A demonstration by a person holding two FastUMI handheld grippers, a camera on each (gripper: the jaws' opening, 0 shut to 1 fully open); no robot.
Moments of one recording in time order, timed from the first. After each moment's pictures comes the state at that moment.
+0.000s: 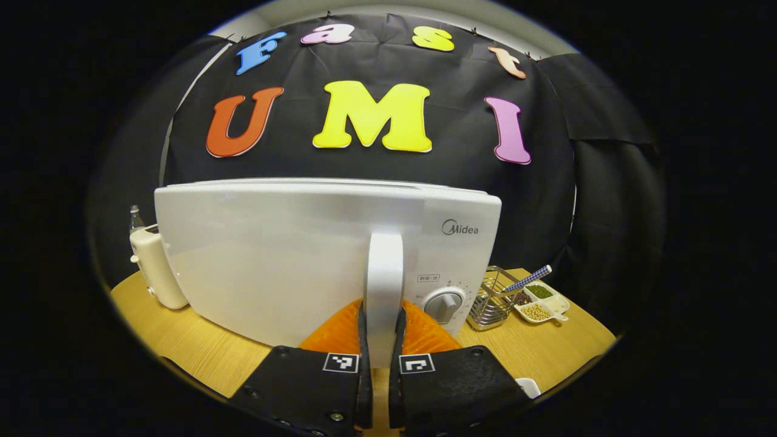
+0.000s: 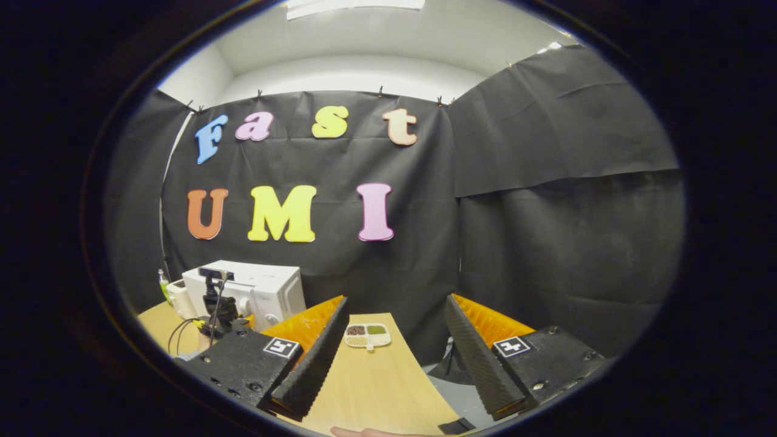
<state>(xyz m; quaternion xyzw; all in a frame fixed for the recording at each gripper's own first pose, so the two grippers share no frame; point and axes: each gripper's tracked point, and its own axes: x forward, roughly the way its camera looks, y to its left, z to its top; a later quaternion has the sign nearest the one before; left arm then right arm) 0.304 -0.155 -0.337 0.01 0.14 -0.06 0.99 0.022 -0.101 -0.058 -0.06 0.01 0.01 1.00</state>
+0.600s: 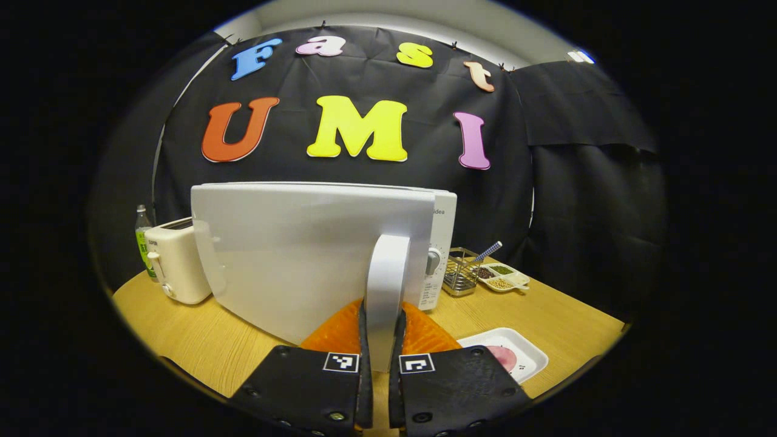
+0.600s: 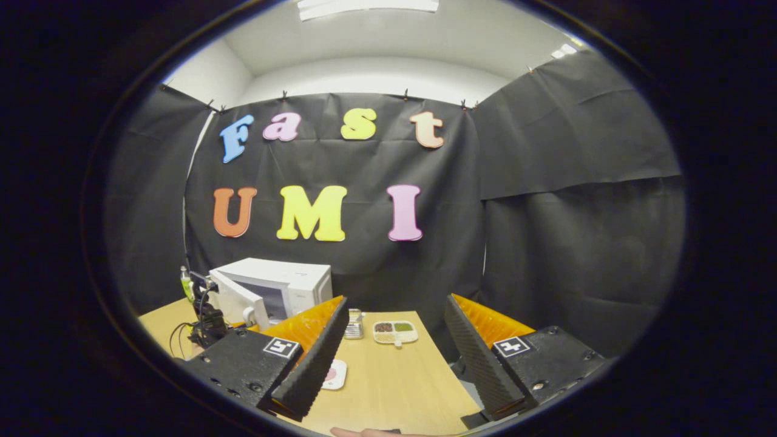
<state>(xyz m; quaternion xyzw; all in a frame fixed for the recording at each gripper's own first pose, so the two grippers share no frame) 0.201 -0.106 -0.326 0.01 0.12 -0.14 0.98 -0.013 -0.035 -0.068 -0.07 0.00 0.07 1.00</state>
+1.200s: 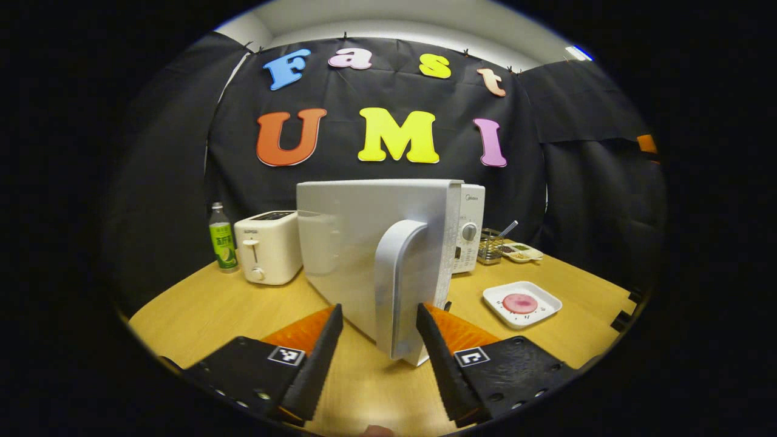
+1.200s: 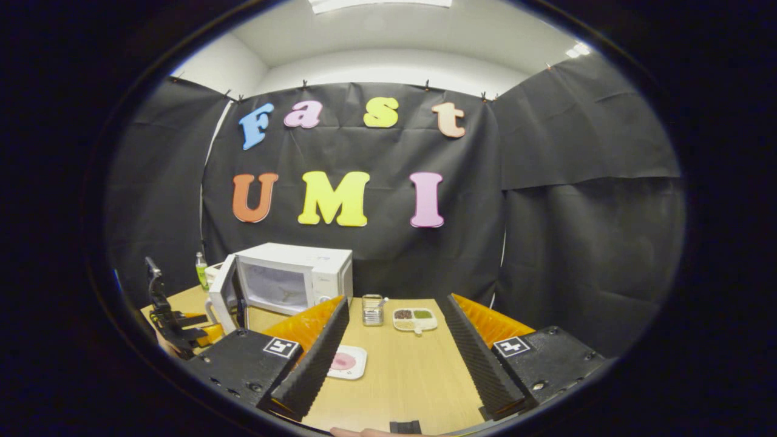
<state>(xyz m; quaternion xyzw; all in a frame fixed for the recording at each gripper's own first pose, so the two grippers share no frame) 0.072 0.040 -0.319 0.04 0.11 -0.08 0.99 -0.024 0.002 -0.109 -0.09 0.03 0.10 0.99</state>
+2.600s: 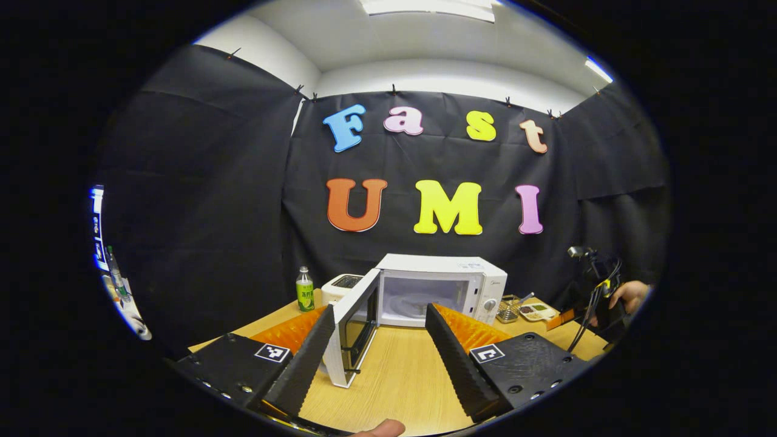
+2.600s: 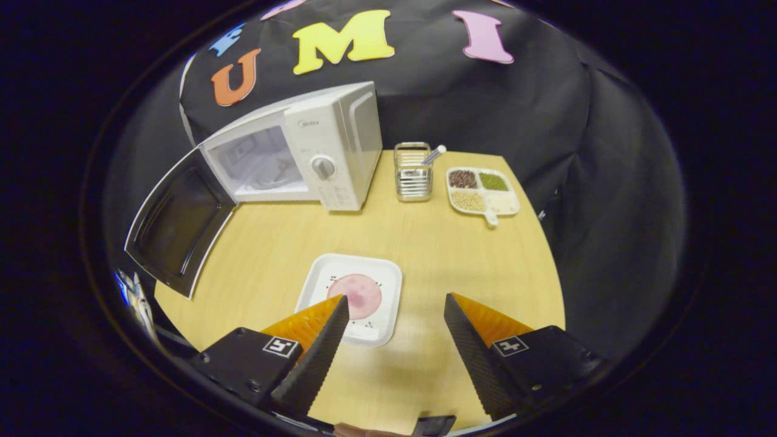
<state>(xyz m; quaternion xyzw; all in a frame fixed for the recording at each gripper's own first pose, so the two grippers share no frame) -0.019 0.058 -0.117 0.00 0.01 0.05 1.00 0.132 0.061 -0.346 -0.08 0.46 0.17 0.87</state>
